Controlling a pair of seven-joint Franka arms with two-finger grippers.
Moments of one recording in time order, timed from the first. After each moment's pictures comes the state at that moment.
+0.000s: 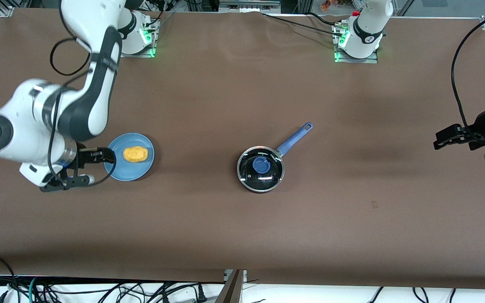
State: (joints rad) left arm 0.42 0.23 -0.43 -1.48 0.07 1.71 -0.03; right arm 1.08 0.87 -1.38 -1.47 0.81 1.61 -0.47
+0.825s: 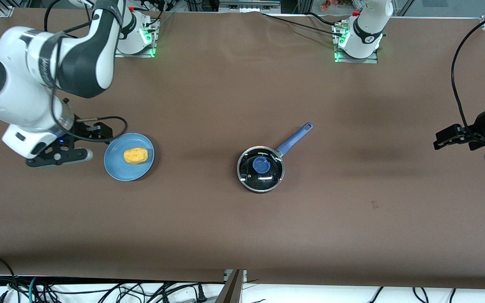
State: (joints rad) left arm 0.42 0.24 -0.43 -1.47 0.07 1.71 -0.03; right arm 1.13 0.67 -1.28 -1.42 0.49 1.57 -0.30
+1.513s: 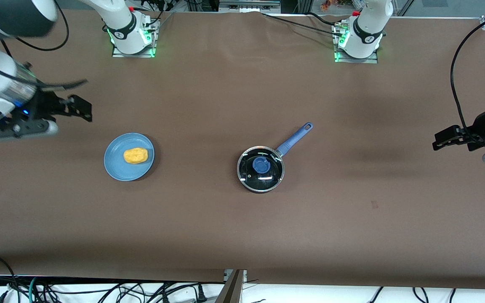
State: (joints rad) left arm 0.42 0.24 -0.43 -1.47 0.07 1.71 -0.03; right arm 0.34 0.14 -0.21 -1.47 0.06 1.55 0.00
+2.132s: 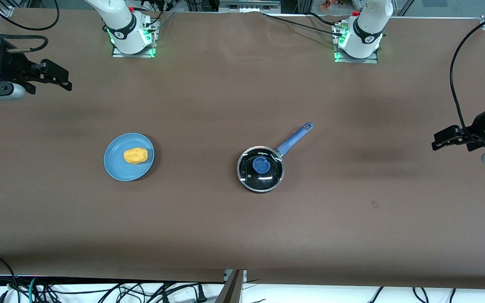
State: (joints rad) left arm 0.42 0.24 -0.43 -1.47 0.07 1.71 -0.03; right arm 0.09 0.00 0.00 -1.56 0.06 1.46 0.01
